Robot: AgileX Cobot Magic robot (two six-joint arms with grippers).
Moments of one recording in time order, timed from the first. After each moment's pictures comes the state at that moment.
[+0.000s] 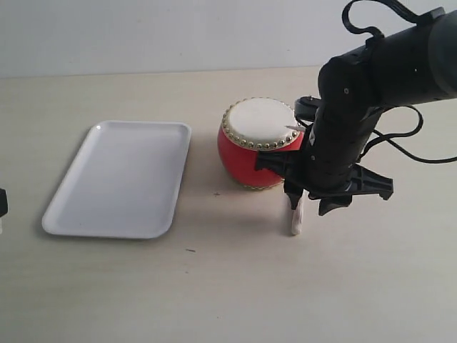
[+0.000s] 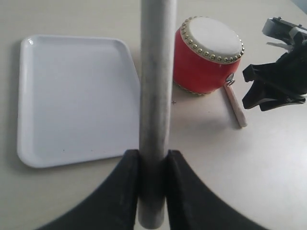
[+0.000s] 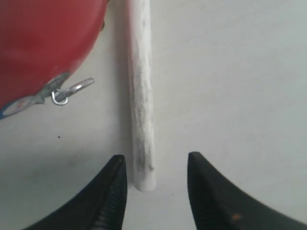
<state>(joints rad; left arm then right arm) -0.74 0.54 -0.39 0.28 0.50 -0.64 0.55 1.85 -1.06 -0.04 0.73 0.85</state>
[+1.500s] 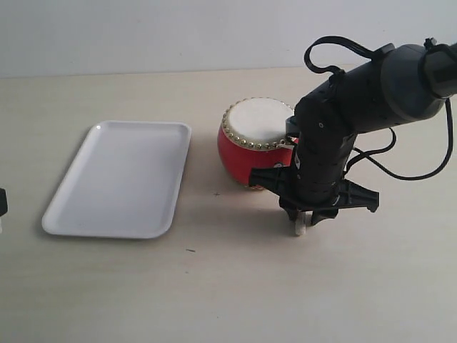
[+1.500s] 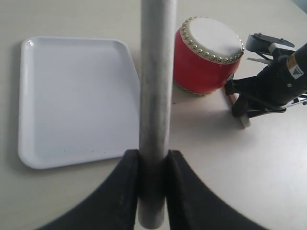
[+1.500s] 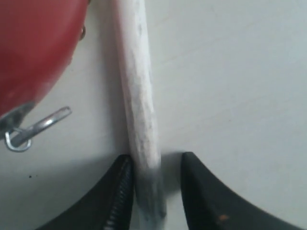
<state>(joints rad) -0.74 0.54 -0.39 0.28 0.50 -0.64 0.59 1.97 -1.06 -0.17 0.66 1.00</state>
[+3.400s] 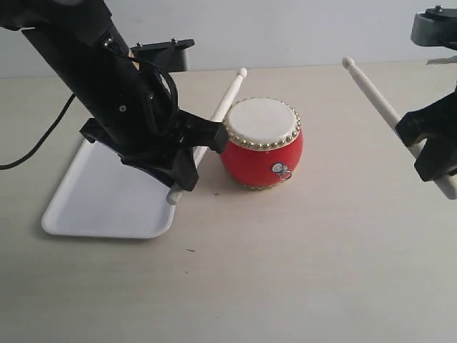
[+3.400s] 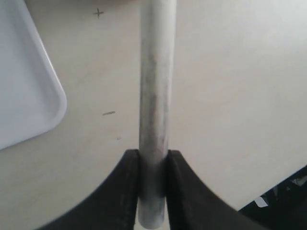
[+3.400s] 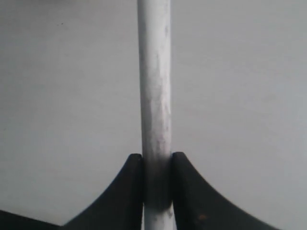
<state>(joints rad) -0.68 1.70 -1.29 -0.31 1.02 -0.09 0.25 1.25 -0.99 0.14 1.16 -0.03</state>
